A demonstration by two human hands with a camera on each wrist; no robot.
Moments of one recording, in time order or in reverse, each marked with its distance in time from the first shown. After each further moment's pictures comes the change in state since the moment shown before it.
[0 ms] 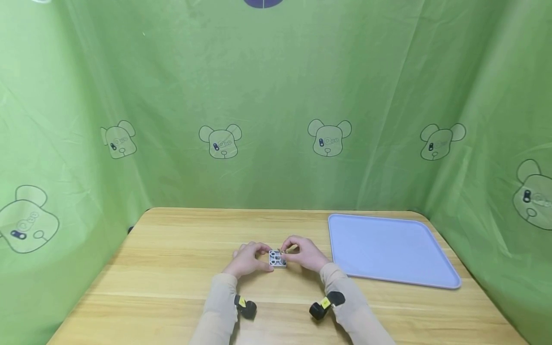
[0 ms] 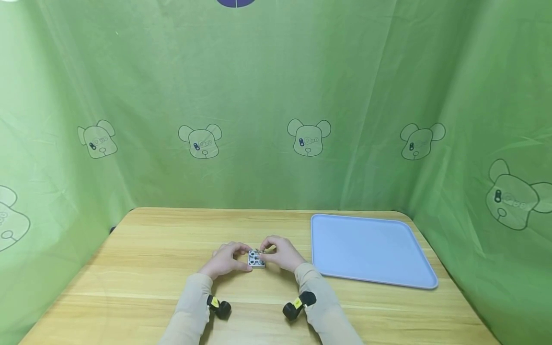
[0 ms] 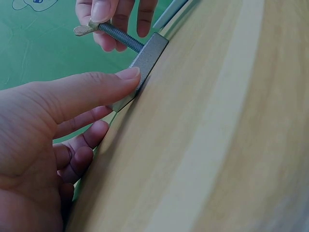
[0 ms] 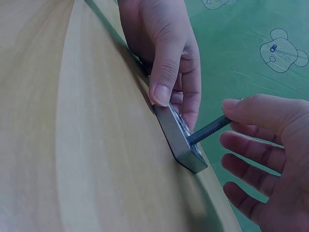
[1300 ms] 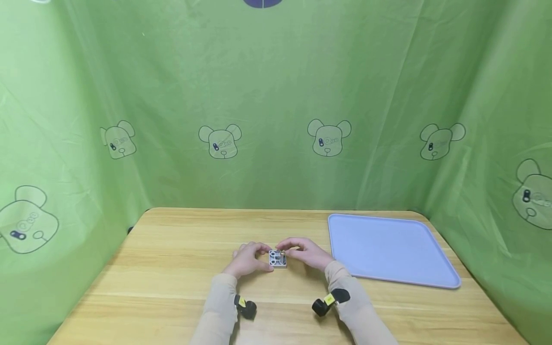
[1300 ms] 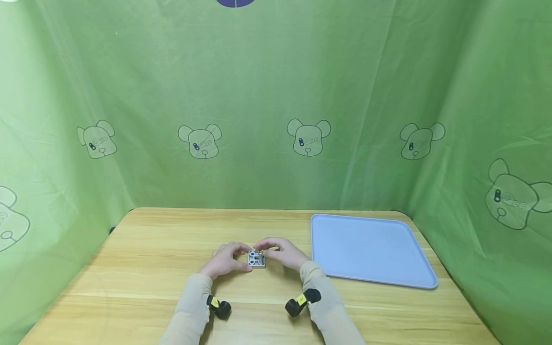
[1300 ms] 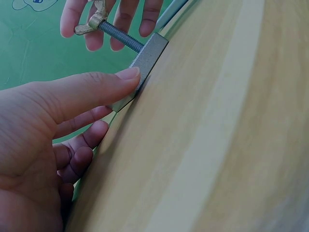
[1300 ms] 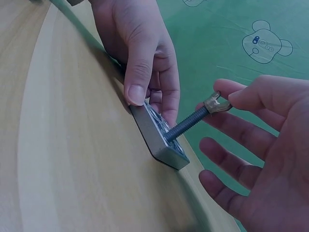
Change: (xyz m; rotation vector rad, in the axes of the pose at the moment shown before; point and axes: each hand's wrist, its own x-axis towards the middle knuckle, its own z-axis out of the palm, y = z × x) left_hand -0.001 0.000 0.001 -0.002 0.012 0.017; right_hand -0.003 0.002 -0.015 0.108 -0.171 -0.072
